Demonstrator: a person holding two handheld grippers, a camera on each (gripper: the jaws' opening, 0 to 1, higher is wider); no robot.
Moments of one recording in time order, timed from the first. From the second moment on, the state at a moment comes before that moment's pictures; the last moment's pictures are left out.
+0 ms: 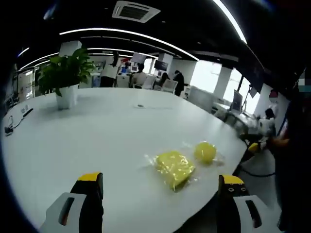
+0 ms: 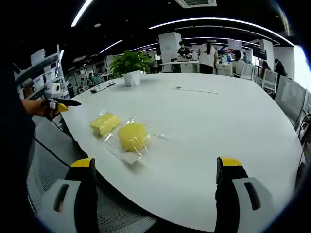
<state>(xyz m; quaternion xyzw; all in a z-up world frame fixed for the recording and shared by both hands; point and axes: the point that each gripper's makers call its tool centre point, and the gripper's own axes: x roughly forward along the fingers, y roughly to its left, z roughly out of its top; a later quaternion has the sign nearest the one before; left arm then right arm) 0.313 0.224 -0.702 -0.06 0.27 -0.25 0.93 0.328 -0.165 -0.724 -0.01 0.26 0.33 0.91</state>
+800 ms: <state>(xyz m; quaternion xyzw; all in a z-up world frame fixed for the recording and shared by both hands) 0.320 0.228 -0.702 -0.09 0.27 -0.24 0.93 0.338 -0.166 -0.728 -0.01 0.27 0.32 0.91</state>
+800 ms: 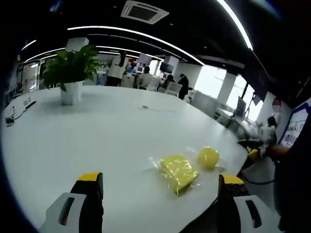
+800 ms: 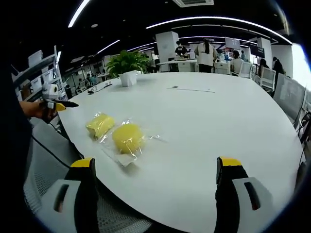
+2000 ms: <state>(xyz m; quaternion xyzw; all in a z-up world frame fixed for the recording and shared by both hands) 0.358 0.222 -0.724 -0.17 0.29 -0.24 0.91 0.335 -0.155 -0.724 0.00 0.26 0.33 0.91</state>
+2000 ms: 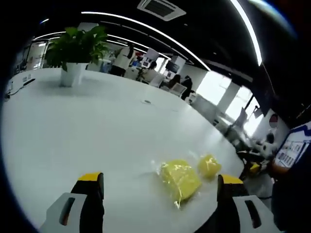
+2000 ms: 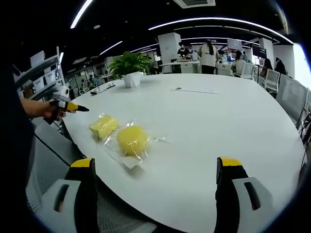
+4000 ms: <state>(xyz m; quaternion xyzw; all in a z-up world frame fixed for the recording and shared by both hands) 0.400 0.173 -0.780 -0.29 0.41 -0.24 0.83 0.327 -0.154 -0.728 0.01 0.26 0.33 0.91</state>
